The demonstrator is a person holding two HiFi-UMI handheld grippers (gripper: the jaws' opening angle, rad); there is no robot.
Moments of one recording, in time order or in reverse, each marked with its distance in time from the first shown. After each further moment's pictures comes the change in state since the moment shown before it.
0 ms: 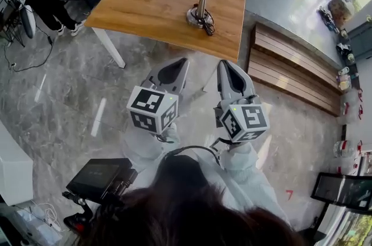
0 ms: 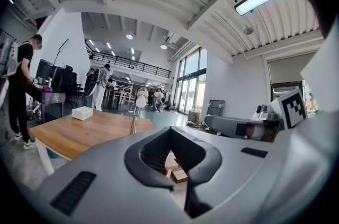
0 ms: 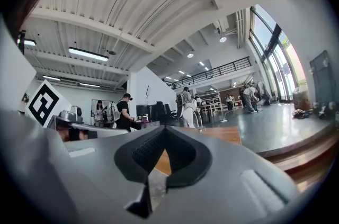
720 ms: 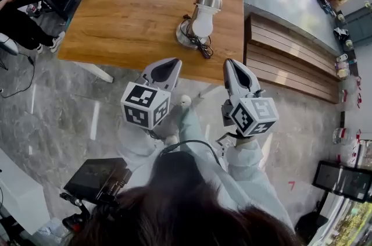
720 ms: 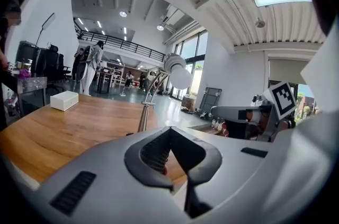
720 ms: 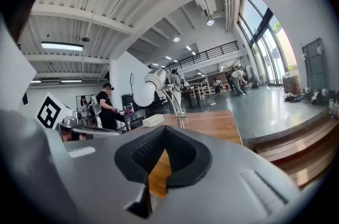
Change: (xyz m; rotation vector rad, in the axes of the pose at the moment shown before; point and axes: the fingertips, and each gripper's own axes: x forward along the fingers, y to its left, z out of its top) left arm 0.216 0.155 -0.024 -0.014 0.192 -0.115; right arm 0.200 -0.157 -0.054 0.116 0.150 -0.110
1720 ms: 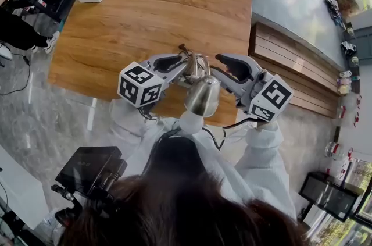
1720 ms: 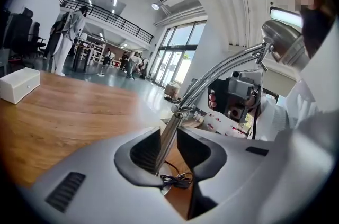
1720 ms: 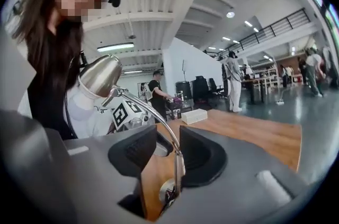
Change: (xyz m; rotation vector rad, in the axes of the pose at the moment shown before) left arm 0.209 0.116 0.025 -0.068 0.183 -0.269; right arm 0.193 -0.055 0.049 -0.196 0.189 0.701
